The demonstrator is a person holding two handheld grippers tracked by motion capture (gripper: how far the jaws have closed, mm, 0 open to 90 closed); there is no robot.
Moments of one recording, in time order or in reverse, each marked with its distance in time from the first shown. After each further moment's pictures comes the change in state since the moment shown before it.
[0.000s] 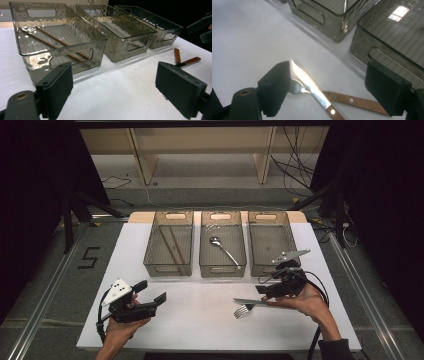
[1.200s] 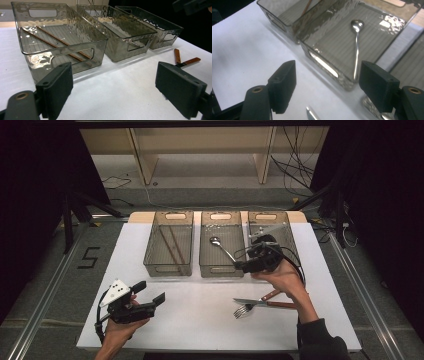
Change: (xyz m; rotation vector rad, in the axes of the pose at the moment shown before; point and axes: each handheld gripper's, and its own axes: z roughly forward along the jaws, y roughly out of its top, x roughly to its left) left arm 0.002 -0.002 -0.003 -0.006 0.000 -0.003; right arm 0.024 0.080 0.008 -0.079 0.027 -0.017
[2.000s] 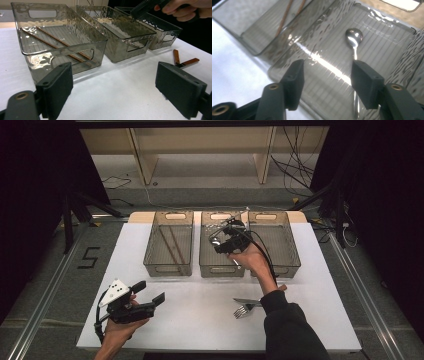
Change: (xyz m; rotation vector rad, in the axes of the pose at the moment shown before) left arm 0.001 0.000 -0.001 -0.002 -0.003 0.002; right arm -0.009 0.060 0.088 0.094 -0.078 0.046
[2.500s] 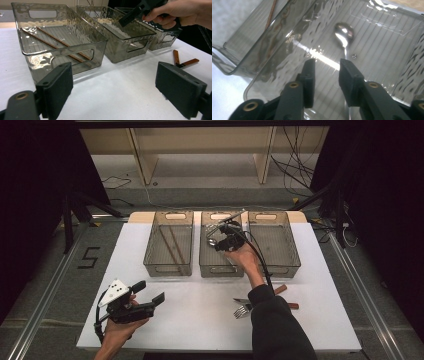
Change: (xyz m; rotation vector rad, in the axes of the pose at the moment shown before) left arm 0.000 0.000 0.000 -0.005 -0.001 -0.004; right arm -0.012 0.005 0.040 0.035 -0.010 0.117
